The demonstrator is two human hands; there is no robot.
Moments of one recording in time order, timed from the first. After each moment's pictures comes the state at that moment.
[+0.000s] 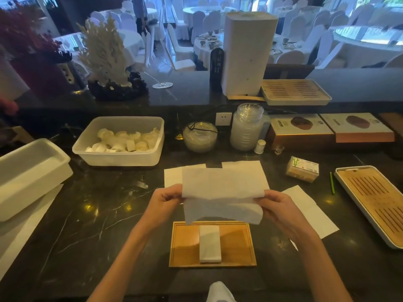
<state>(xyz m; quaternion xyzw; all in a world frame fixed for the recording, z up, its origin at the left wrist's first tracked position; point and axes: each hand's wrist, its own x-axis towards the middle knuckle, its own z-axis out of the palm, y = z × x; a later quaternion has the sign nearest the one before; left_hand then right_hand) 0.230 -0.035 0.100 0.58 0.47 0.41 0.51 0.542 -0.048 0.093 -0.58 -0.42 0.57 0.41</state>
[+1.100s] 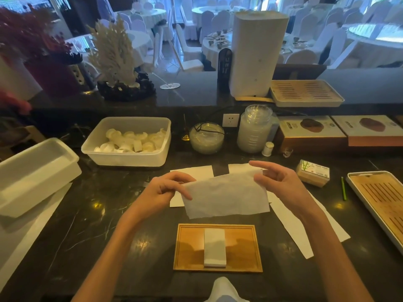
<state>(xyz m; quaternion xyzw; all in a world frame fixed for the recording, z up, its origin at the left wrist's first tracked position) 0.207 -0.015 0.142 0.71 0.45 0.33 0.44 0.535 -0.005 0.147 -0.51 -0.56 0.49 0.43</state>
